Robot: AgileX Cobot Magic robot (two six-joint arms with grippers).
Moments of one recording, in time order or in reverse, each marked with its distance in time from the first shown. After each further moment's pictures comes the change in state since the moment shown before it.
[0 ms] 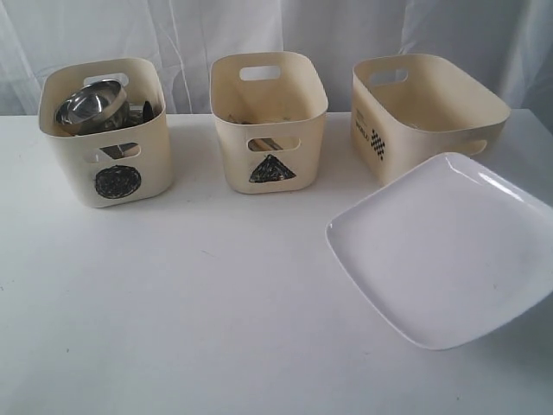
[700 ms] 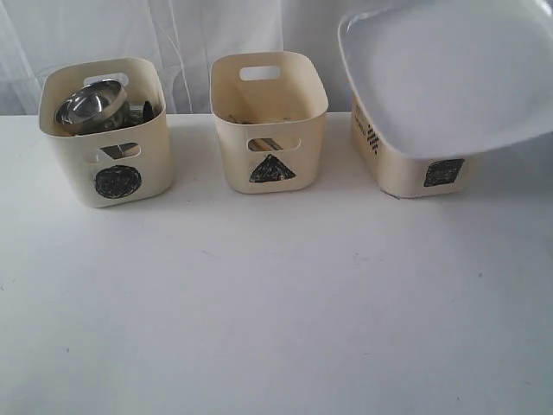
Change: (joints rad) left arm 0.000 0.000 0.000 0.000 0.000 0.000; right arm 0.000 -0.119 -0.144 0.450 0.057 0.010
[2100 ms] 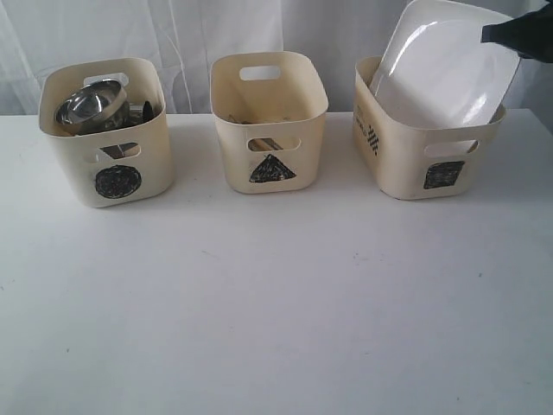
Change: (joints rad) left arm 0.000 0.000 0.000 0.000 0.000 0.000; right arm 0.451 0.405 -0.504 -0.225 -0.920 -0.369
